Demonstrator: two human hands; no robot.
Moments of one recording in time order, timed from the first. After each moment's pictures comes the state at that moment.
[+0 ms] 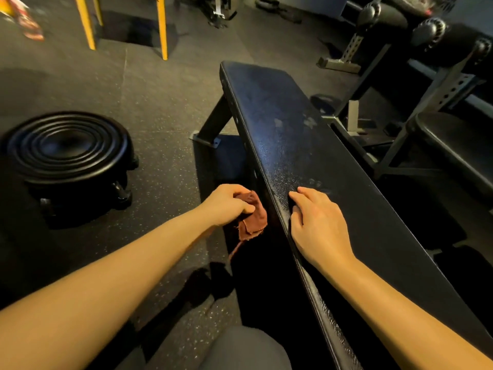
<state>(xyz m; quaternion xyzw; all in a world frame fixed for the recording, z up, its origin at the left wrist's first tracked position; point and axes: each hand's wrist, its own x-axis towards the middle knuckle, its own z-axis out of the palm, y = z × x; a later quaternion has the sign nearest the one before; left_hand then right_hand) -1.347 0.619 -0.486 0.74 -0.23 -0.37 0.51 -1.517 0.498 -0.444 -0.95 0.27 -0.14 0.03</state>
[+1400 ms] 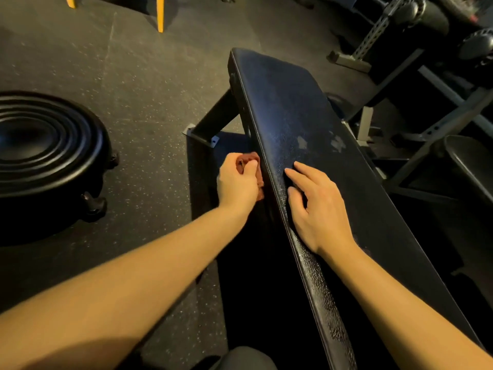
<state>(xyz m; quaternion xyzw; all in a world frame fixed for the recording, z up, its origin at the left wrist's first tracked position) -1.257 0.515 -0.495 0.67 -0.02 -0.22 0.71 -1.381 0.424 -0.454 -0.96 0.20 -0.16 0.08</state>
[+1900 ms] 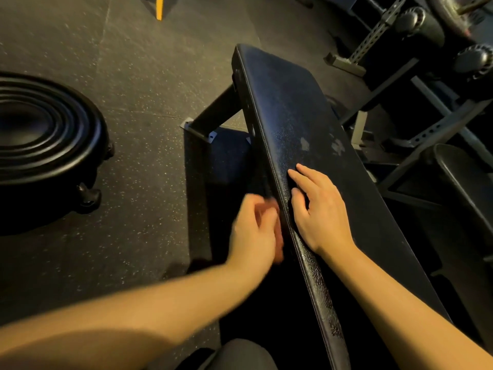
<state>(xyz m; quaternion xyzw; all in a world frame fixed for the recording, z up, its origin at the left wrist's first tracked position) -1.339 0.559 -0.497 0.59 -0.07 -0.30 0.74 -1.380 0.430 -0.452 -0.96 0.22 -0.14 0.06</state>
